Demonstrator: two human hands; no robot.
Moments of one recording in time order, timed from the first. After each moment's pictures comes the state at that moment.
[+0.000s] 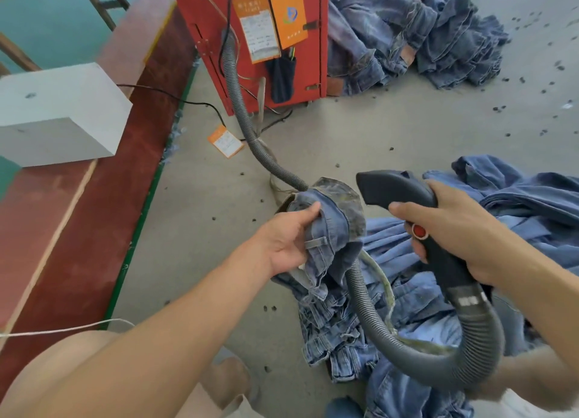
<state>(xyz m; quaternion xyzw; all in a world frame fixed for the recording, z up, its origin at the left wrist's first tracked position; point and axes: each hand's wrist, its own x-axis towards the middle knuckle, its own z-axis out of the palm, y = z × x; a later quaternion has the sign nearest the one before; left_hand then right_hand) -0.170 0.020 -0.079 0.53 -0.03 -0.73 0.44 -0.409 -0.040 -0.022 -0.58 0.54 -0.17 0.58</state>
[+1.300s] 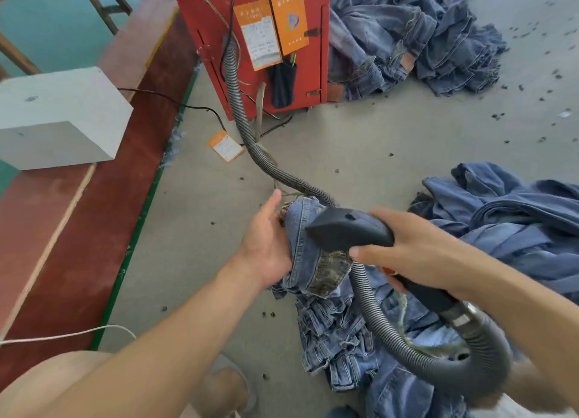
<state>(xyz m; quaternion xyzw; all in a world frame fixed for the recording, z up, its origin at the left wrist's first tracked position) -0.155 0.033 -0.075 0.45 0.00 -0.71 0.54 -0.382 -0.022 -0.016 -0.71 0.42 -0.03 0.56</state>
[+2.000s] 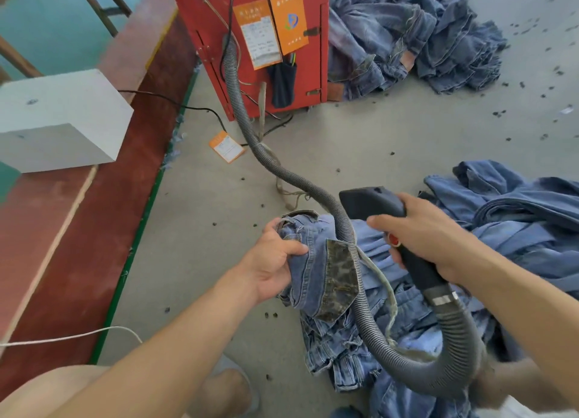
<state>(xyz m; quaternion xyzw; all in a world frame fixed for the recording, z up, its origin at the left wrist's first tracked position) -0.156 0.050 -0.090 0.58 -0.09 -0.65 0.48 -0.380 -0.044 -0.041 -0.59 0.54 -0.13 0.58</state>
